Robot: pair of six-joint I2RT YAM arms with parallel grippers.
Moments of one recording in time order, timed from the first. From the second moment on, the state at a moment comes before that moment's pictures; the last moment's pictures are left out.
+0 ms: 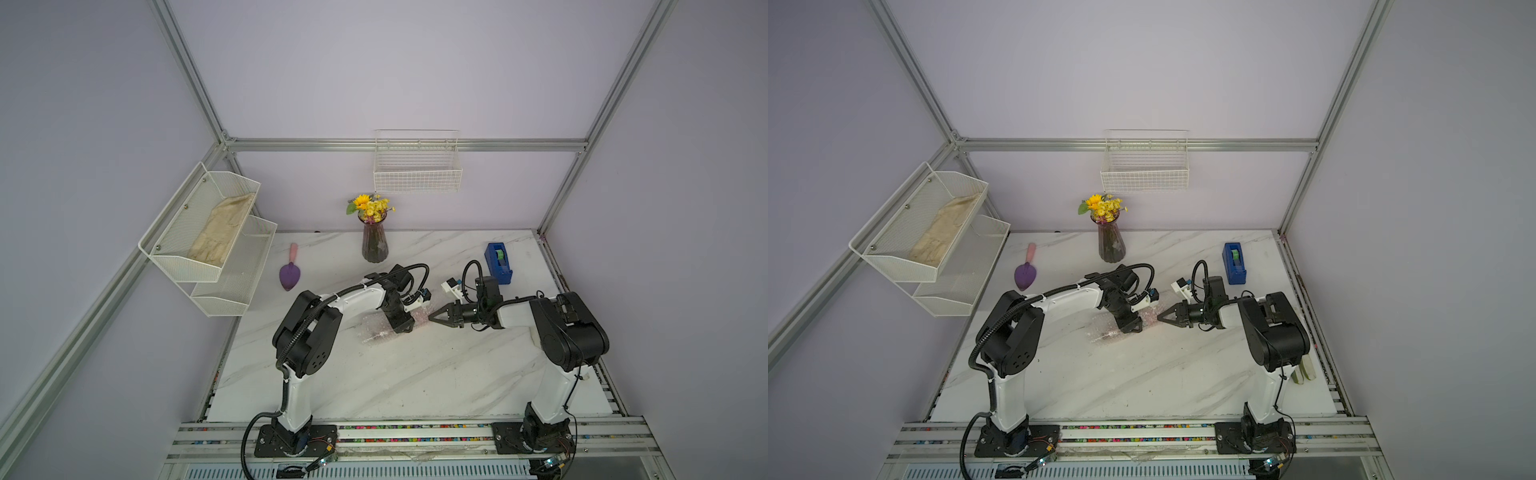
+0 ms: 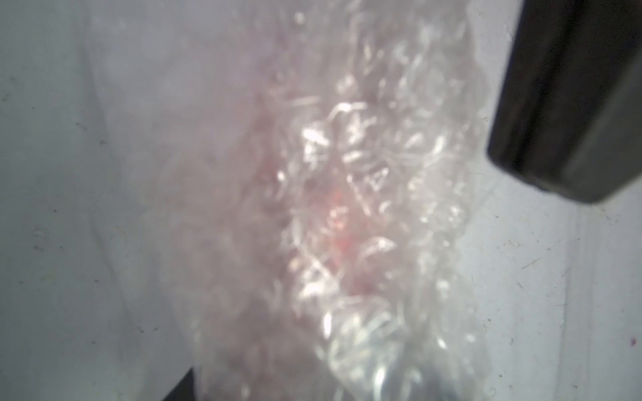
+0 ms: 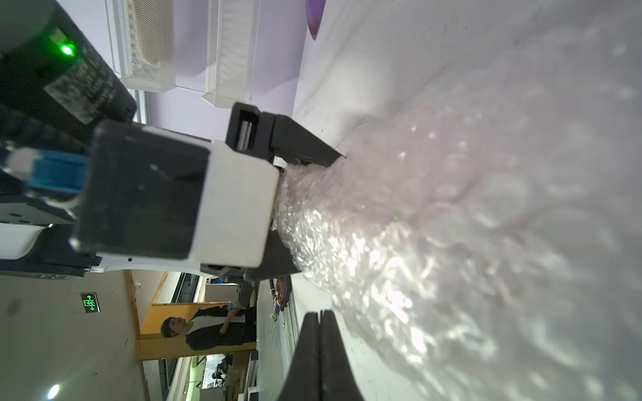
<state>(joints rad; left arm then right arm) -0.63 1.99 1.42 -0.71 0.25 0.45 0.21 1.87 0.79 0.26 -1.25 0.49</state>
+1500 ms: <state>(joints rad) -0.62 2.01 1.46 -0.76 0.28 0.47 0.13 1.64 0.75 -0.10 -0.97 0.37</state>
